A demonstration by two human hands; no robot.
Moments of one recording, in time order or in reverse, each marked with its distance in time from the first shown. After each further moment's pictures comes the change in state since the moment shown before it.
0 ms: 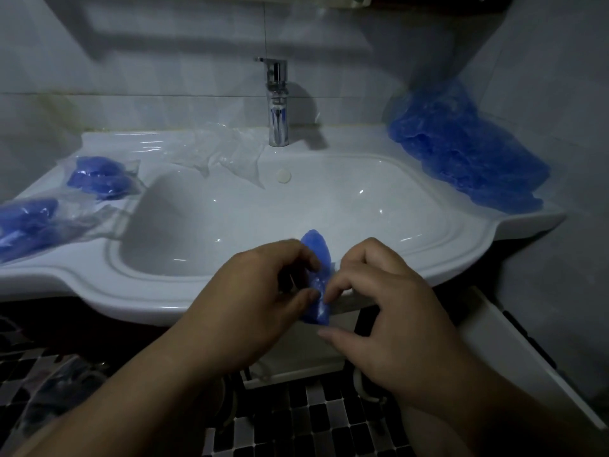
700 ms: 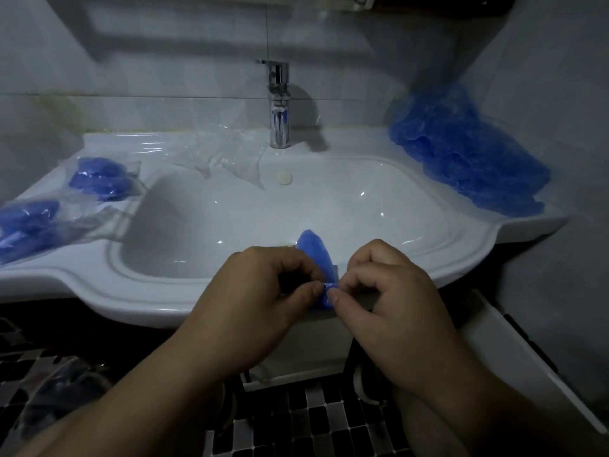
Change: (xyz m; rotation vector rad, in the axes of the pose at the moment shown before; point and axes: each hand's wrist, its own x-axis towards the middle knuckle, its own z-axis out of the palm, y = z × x) left_hand 0.001 0.004 0.002 -0.039 0.078 -0.042; right_hand 0.008 0.005 0.009 0.008 0.120 0.144
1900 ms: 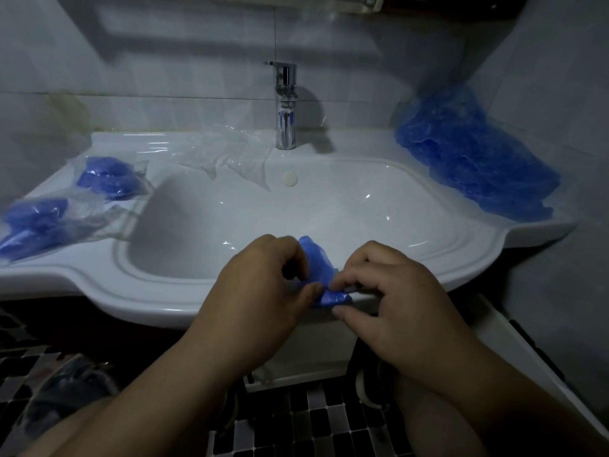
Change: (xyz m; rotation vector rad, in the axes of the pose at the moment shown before) left_hand 0.003 0.002 0.002 0.201 0.068 -0.111; right_hand 0.011 0.006 -0.009 -0.055 -0.187 -0.100
